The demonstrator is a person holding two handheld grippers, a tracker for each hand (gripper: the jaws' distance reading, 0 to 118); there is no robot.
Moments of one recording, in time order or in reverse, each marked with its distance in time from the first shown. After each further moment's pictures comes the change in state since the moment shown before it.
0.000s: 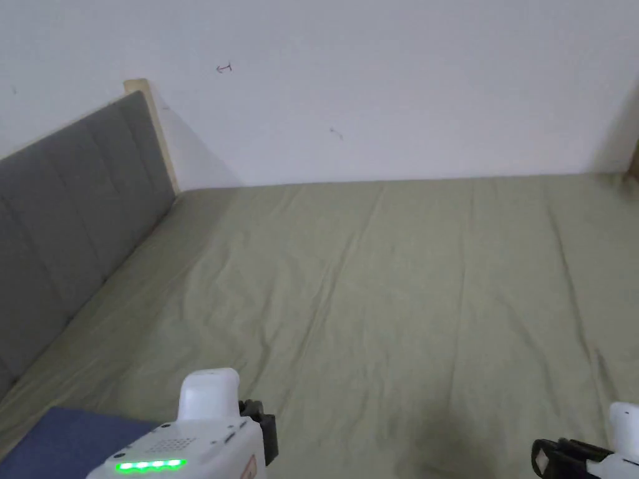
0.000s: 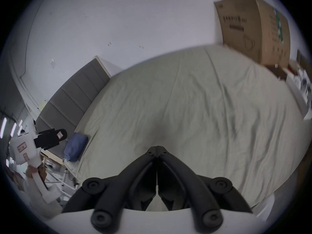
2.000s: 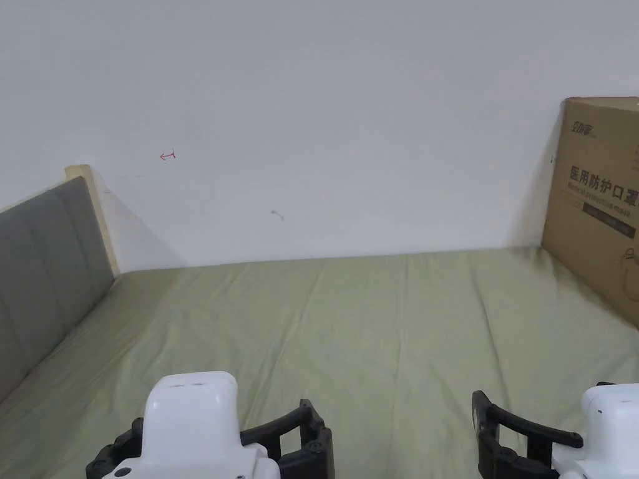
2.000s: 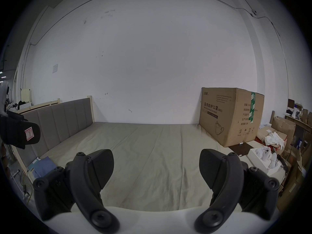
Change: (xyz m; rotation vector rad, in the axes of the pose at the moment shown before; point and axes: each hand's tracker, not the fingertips) left arm 0.098 0.066 0.117 0.278 0.023 -0.093; right arm -0.036 0.039 0.082 0.558 -0.256 0.255
